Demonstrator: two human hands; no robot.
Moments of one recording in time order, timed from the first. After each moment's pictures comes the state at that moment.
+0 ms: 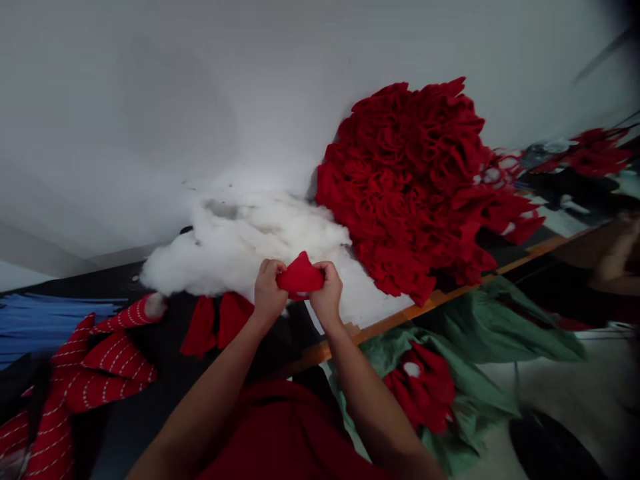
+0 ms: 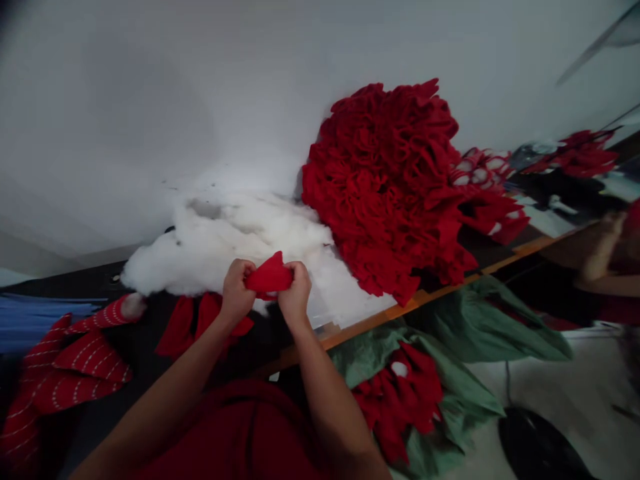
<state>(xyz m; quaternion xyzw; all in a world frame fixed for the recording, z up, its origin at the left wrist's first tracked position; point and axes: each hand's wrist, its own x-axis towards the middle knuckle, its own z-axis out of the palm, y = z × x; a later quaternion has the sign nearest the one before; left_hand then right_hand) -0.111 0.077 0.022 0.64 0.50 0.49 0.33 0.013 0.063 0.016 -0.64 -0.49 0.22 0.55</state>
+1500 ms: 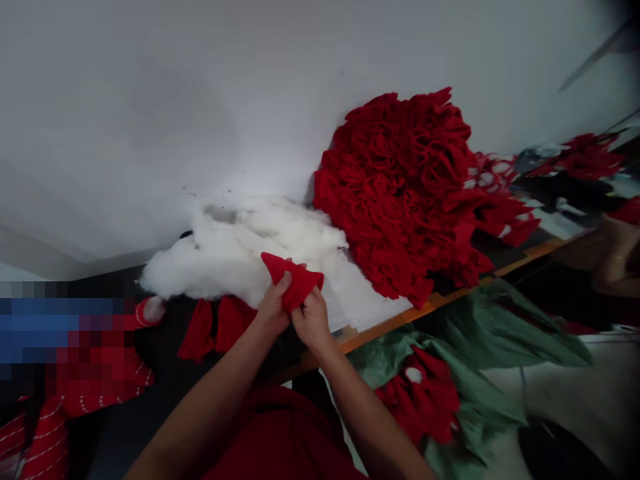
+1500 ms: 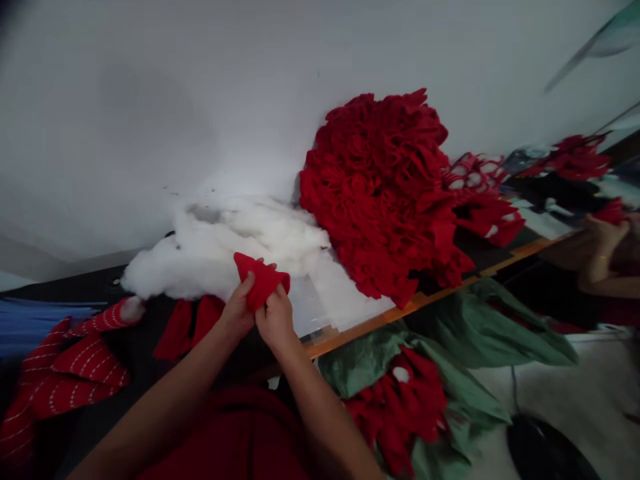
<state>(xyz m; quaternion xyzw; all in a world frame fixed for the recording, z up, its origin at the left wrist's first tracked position) -0.088 0.062 0.046 0.16 0.31 0.53 0.78 -0.010 0.024 0.042 -0.53 -0.66 0.19 0.50</state>
